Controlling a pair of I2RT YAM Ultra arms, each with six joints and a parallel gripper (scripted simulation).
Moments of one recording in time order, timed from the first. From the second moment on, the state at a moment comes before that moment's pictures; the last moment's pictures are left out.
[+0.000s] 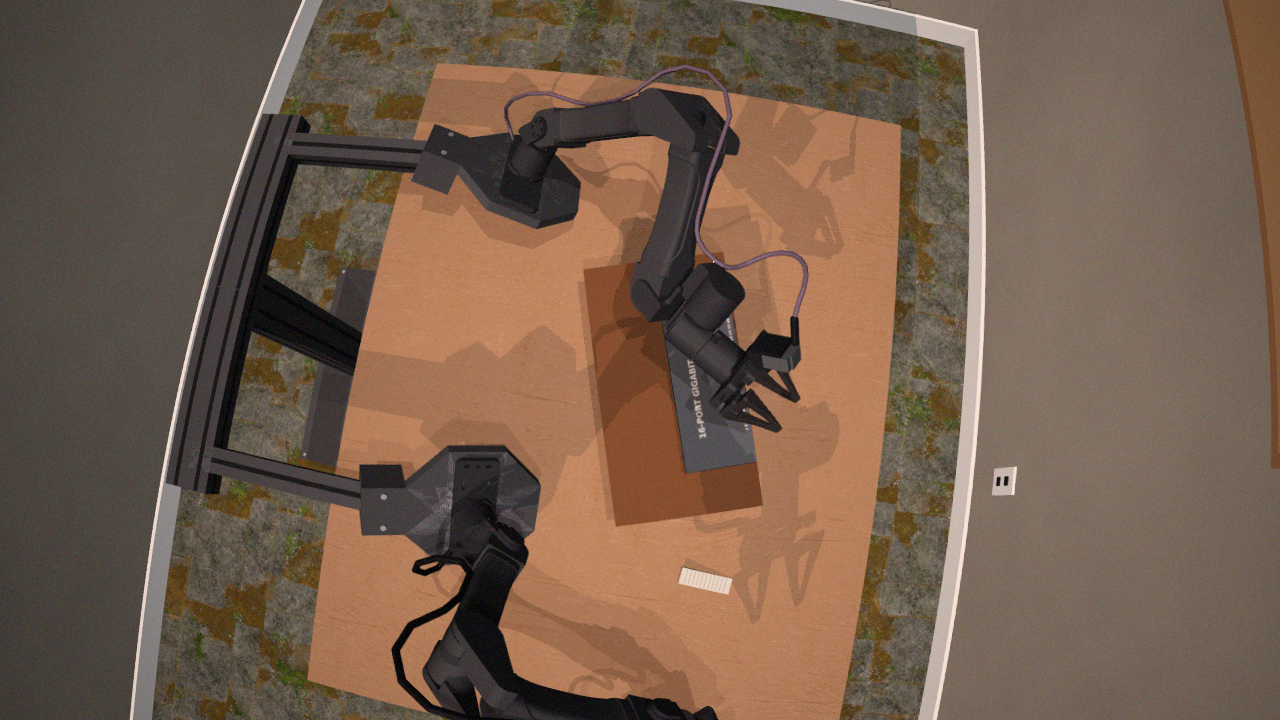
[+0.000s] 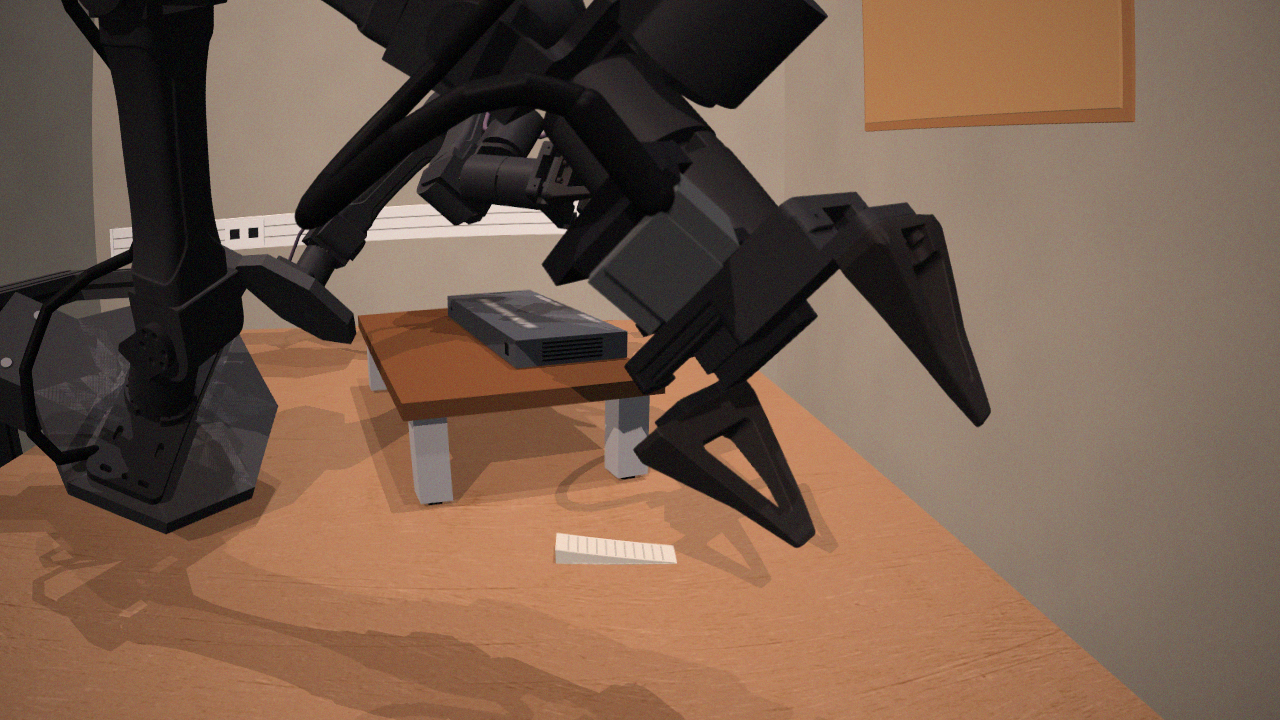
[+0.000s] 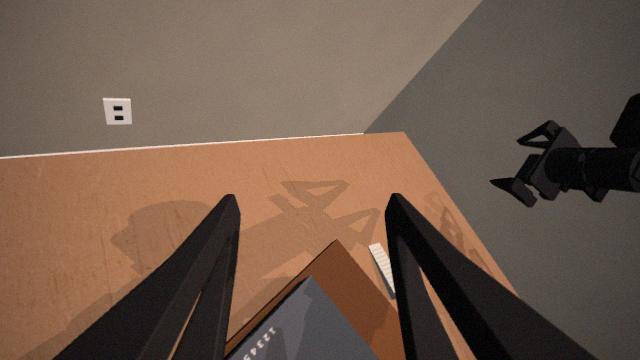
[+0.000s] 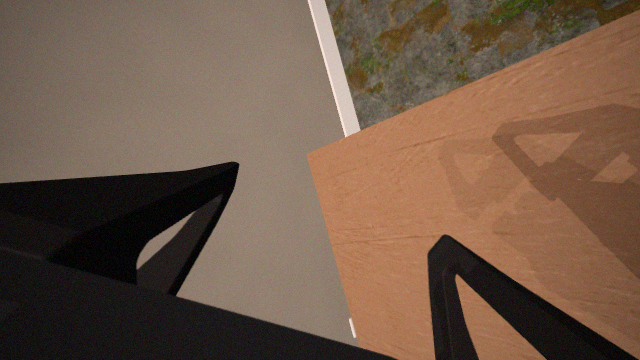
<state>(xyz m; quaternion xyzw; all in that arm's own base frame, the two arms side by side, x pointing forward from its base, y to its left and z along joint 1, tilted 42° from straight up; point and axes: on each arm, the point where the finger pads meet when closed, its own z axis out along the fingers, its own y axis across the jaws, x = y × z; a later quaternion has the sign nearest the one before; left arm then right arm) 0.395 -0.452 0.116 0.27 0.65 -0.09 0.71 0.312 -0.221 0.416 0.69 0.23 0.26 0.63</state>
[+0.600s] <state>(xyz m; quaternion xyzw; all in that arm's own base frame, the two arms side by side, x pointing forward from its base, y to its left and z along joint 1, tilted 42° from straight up) 0.404 -0.441 0.112 0.28 0.65 -0.06 0.70 0.315 -0.217 0.415 0.69 0.25 0.26 0.63</state>
